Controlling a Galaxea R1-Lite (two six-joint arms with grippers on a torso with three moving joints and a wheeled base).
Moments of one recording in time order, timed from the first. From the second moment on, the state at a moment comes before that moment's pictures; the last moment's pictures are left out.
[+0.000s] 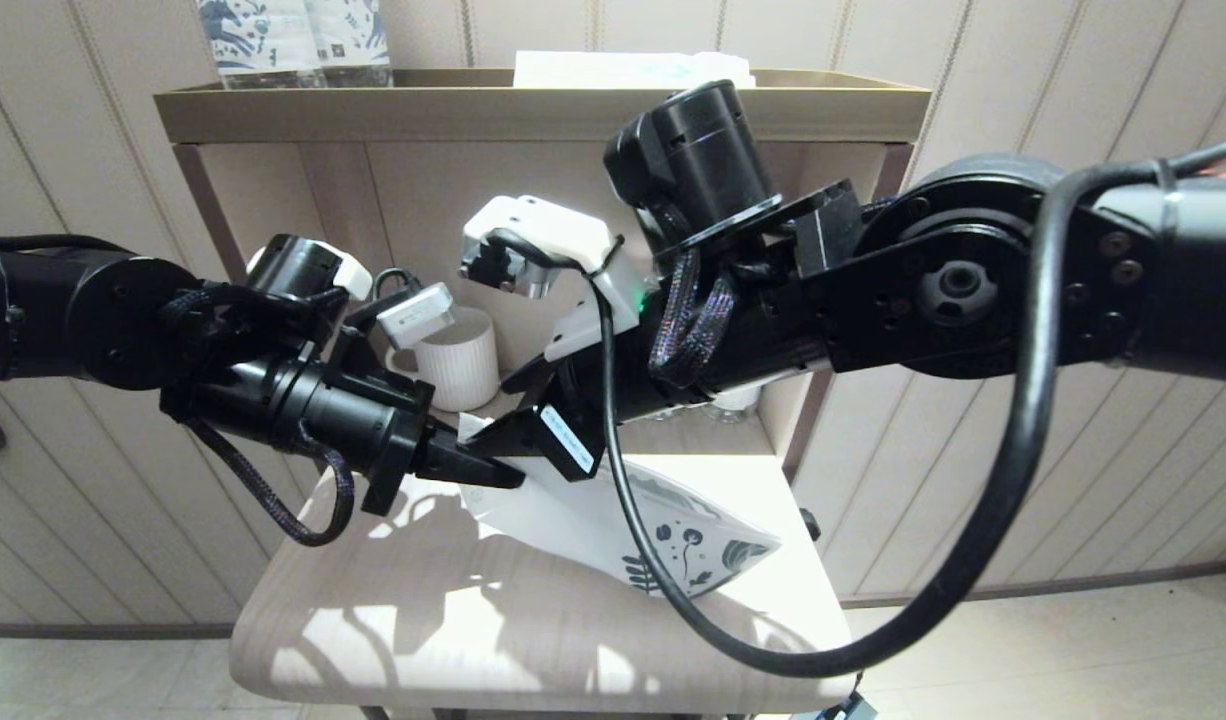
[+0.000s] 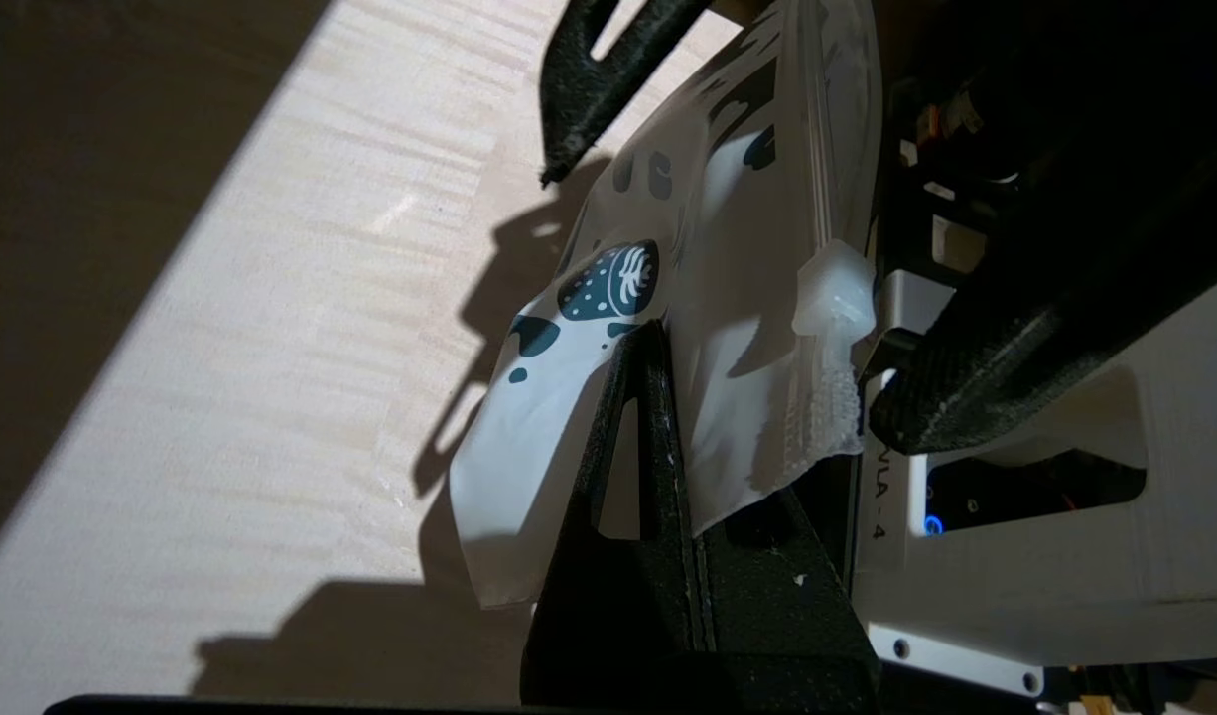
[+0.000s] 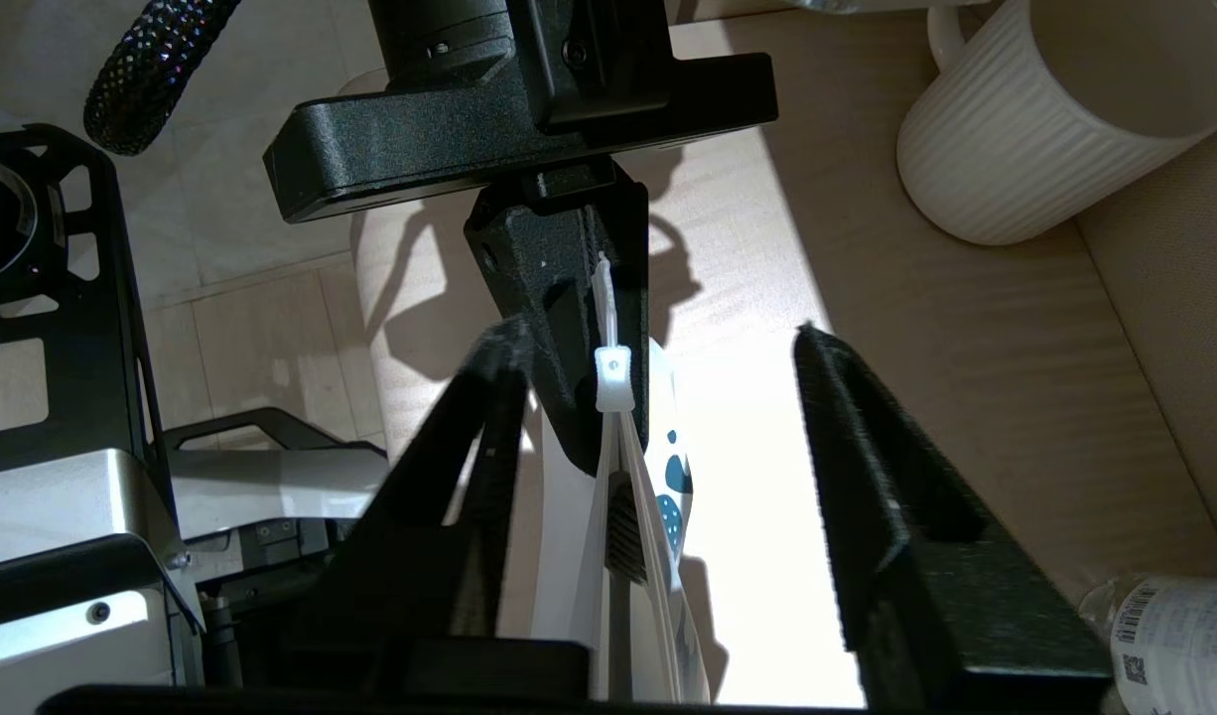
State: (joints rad) left arm -0.35 1.80 -1.34 0.46 -0.97 0.57; right arm 0.84 1.96 -1.89 0.38 0.28 -0.35
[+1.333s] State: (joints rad) left arm -0.35 1.80 -1.34 0.46 -0.97 0.57; right arm 0.82 1.92 -1.81 0.38 0.28 -0.35
